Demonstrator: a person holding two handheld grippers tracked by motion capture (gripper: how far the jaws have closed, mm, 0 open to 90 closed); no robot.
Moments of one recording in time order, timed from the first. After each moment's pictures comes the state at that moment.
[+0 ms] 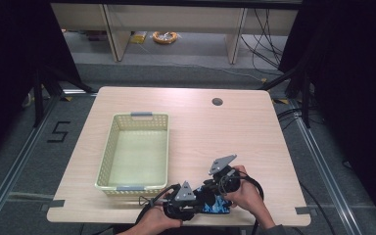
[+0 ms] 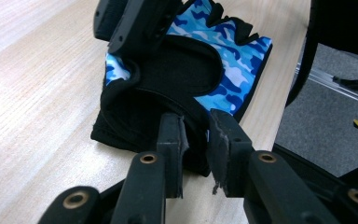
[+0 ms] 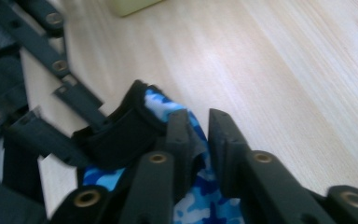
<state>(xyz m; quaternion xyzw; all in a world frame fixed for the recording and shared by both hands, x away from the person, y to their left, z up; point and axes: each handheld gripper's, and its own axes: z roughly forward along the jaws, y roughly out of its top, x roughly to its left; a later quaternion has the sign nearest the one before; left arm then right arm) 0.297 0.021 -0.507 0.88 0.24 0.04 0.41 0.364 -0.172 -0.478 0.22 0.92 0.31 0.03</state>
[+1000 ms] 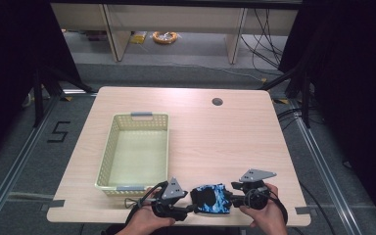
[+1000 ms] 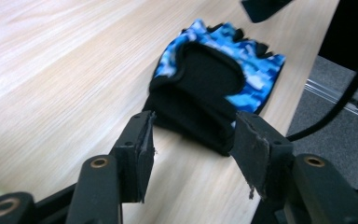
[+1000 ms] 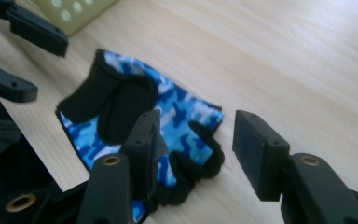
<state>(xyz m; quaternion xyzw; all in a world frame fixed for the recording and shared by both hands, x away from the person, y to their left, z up) 0.293 0.051 -0.493 0.86 0.29 0.06 0.42 0.306 -0.233 -0.470 0.41 0.83 0.36 0.10</state>
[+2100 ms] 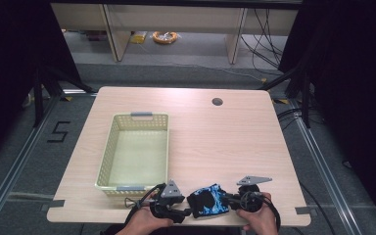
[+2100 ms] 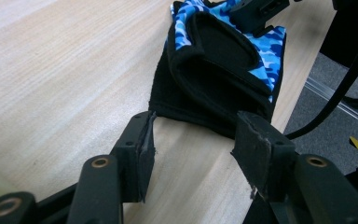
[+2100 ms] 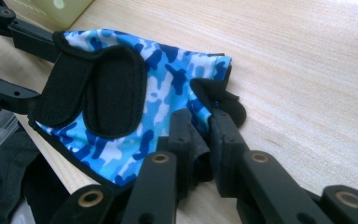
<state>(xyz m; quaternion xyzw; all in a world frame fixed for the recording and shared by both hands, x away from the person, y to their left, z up) 0.295 0.053 -0.508 0.86 0.32 0.02 0.41 0.308 -0.232 -0.508 0.46 0.81 0.38 0.02</state>
